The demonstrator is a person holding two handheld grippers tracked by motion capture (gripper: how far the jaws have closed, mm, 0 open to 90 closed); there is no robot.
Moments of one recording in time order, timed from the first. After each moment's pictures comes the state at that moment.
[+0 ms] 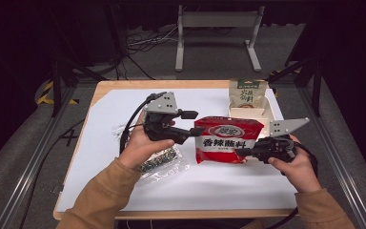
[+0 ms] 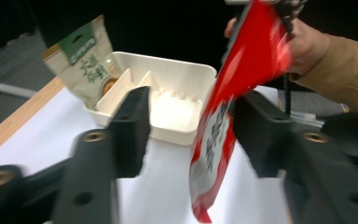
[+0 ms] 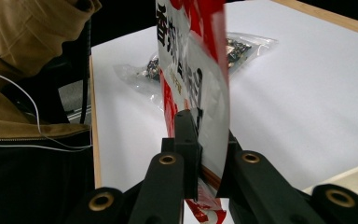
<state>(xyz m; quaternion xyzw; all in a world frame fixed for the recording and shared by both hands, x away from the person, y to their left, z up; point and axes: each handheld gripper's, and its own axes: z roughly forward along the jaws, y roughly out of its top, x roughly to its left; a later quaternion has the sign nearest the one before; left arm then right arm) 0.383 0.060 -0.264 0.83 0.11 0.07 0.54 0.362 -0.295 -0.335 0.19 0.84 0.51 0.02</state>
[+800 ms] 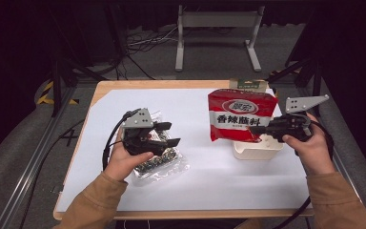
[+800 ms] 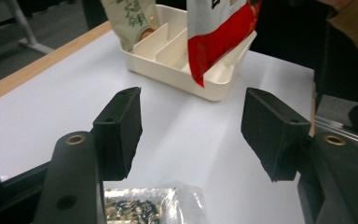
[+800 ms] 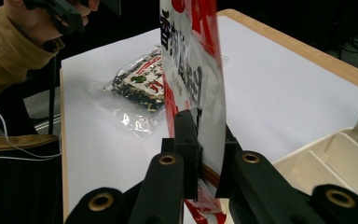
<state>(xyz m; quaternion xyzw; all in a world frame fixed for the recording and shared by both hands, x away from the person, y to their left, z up) 0.374 0.111 -0.313 0.83 0.19 0.09 0.52 0.395 -0.330 -0.295 0.22 0.84 0.50 0.06</state>
